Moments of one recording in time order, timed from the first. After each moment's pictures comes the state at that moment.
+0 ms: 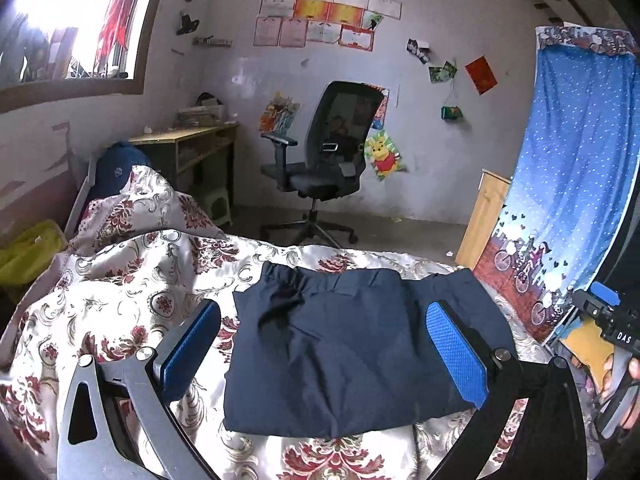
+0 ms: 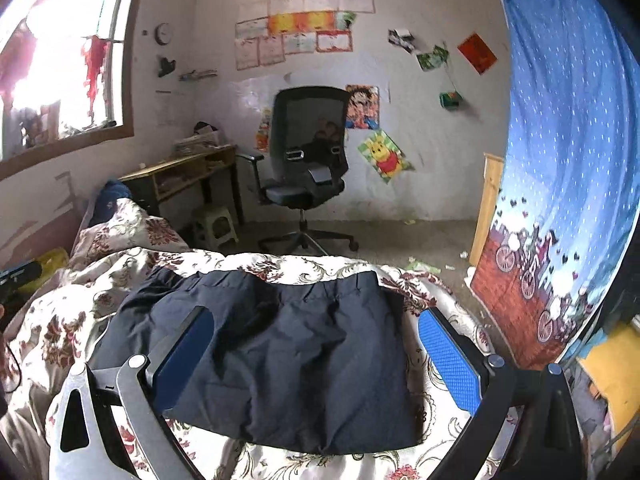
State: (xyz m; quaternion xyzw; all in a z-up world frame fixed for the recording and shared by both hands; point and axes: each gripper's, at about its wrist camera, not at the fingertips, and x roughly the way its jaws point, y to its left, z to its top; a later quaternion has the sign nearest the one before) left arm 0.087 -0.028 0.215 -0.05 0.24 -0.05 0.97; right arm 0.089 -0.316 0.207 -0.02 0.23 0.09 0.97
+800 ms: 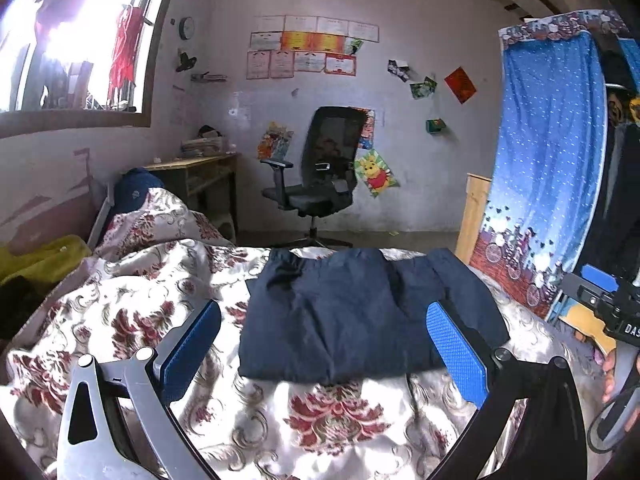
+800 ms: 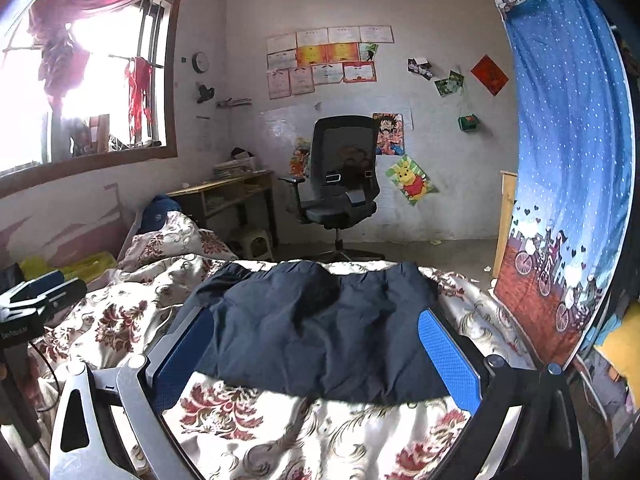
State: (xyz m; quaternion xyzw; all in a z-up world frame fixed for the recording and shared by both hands) left arm -0.046 -0.045 0.188 0.00 0.18 -0.06 0.98; right arm -0.045 -0.281 0.193 0.01 0.18 0.14 0.97
